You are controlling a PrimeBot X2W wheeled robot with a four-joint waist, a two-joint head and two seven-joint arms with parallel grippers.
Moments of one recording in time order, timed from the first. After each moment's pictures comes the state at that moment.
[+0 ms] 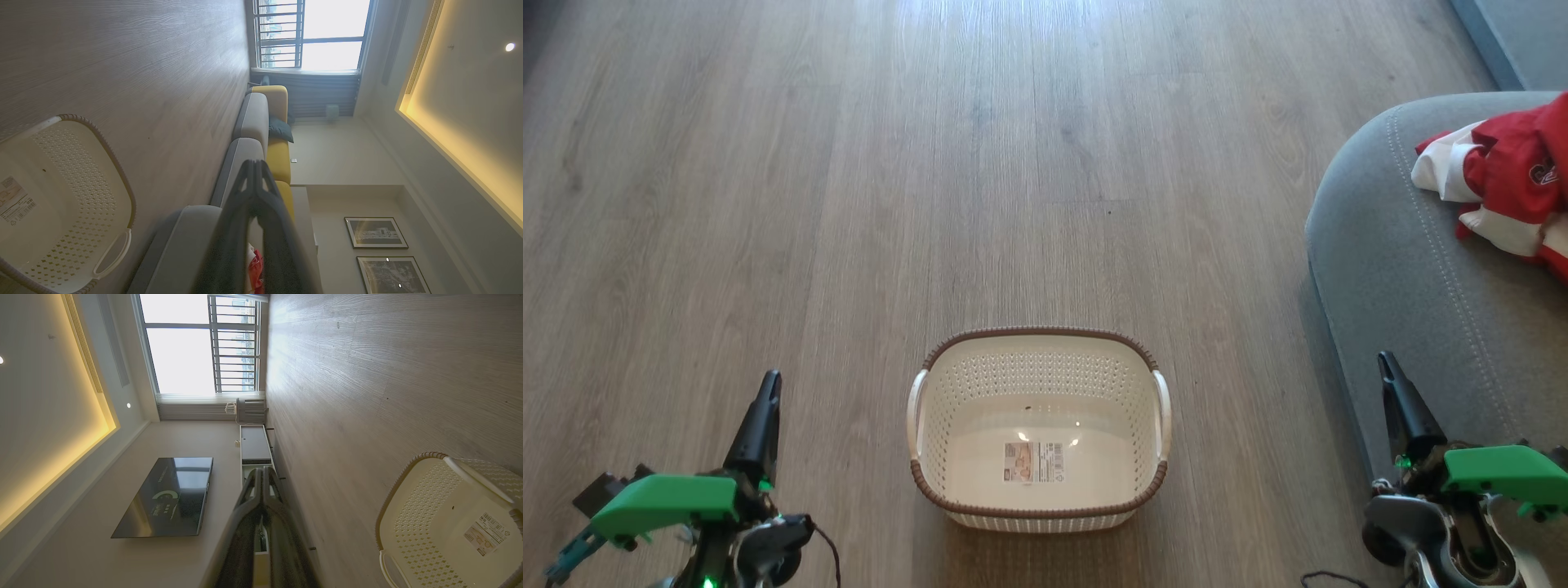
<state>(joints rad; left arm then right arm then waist) -0.06 0.04 0.08 0.28 -1.60 -0.12 0.11 -0.06 -0.04 -0.13 0.28 1.60 0.13 0.11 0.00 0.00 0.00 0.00</state>
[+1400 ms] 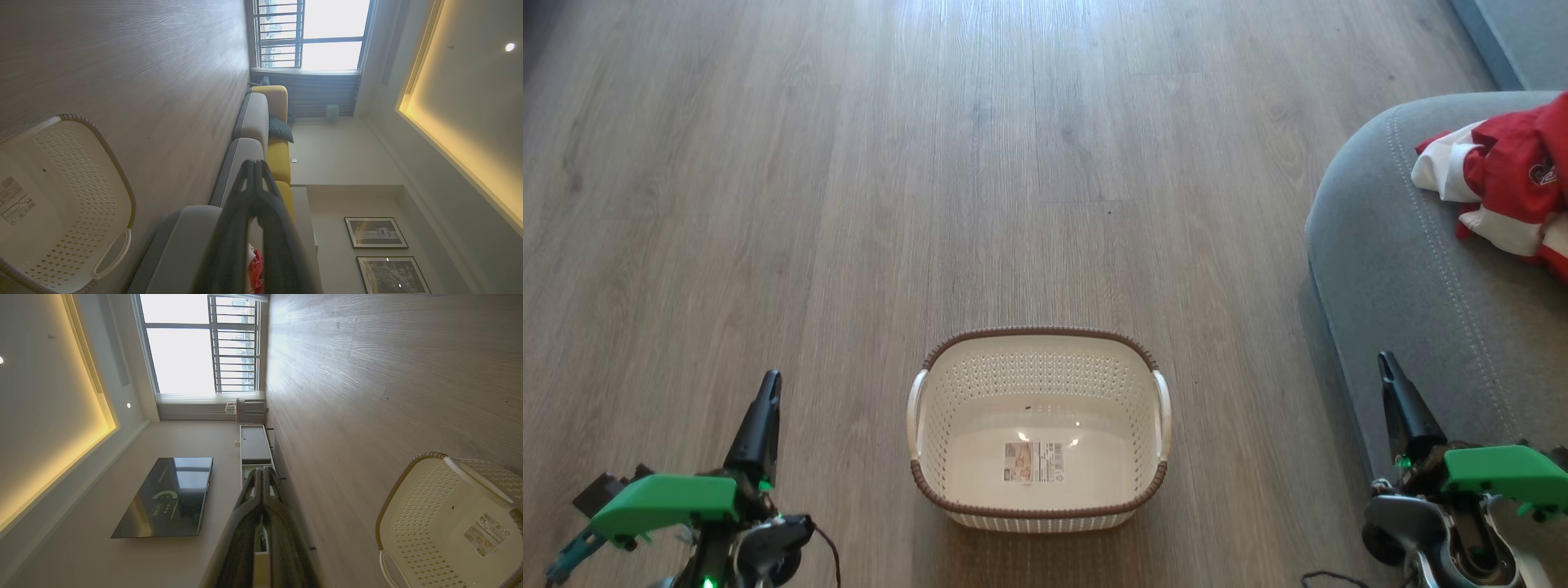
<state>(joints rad) -0.06 0.04 0.08 0.28 -1.60 -0.12 0.11 -0.06 -0.04 -0.13 0.28 1.60 0.13 0.11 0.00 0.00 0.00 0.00</state>
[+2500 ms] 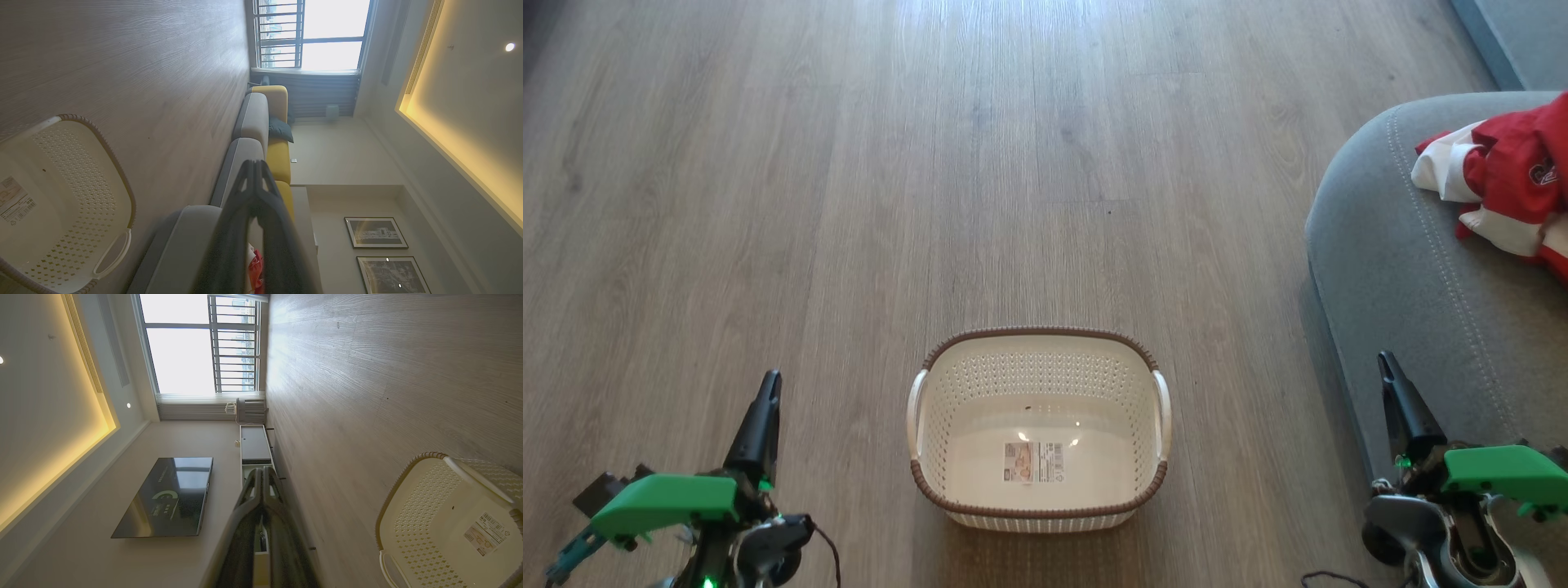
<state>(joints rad) -0.06 0.04 0.08 0.28 -1.60 -0.12 0.11 -0.06 -0.04 -0.13 0.28 1.60 0.13 0.11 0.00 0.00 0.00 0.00</state>
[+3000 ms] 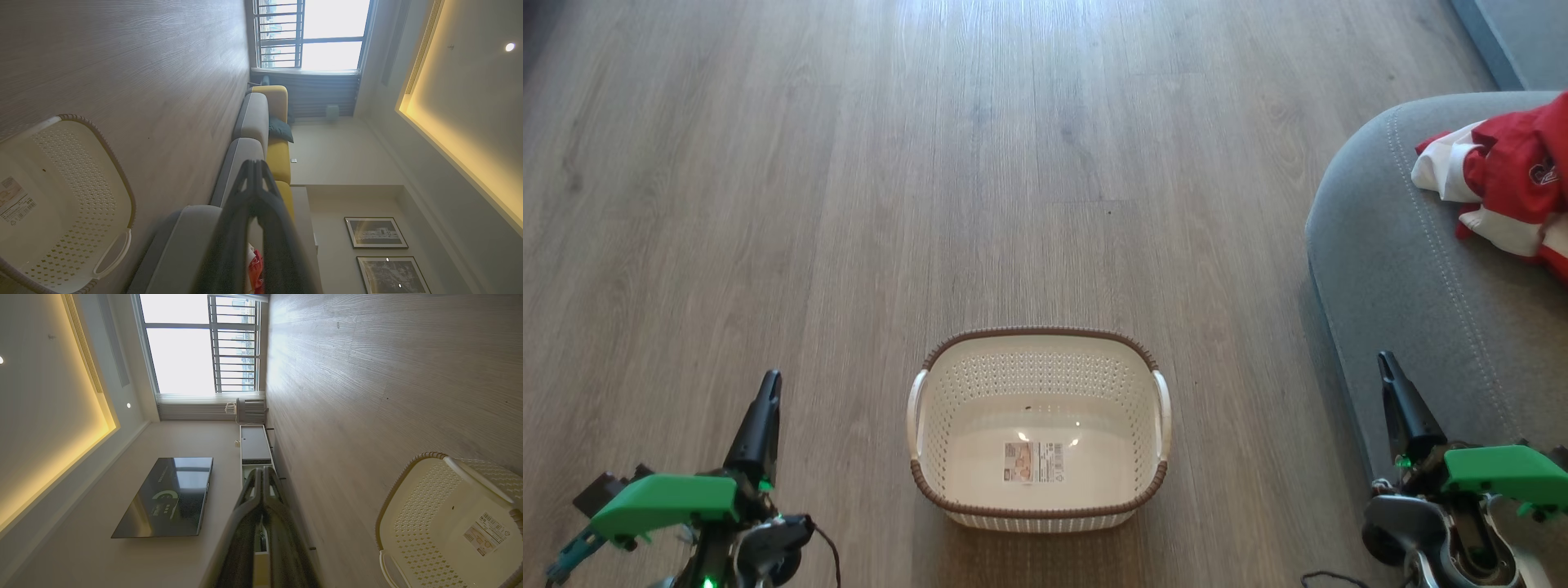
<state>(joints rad) -0.06 0.04 0.08 0.28 -1.60 -0.12 0.11 -0.06 -0.04 -0.13 0.28 1.60 0.13 0.11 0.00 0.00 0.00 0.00</state>
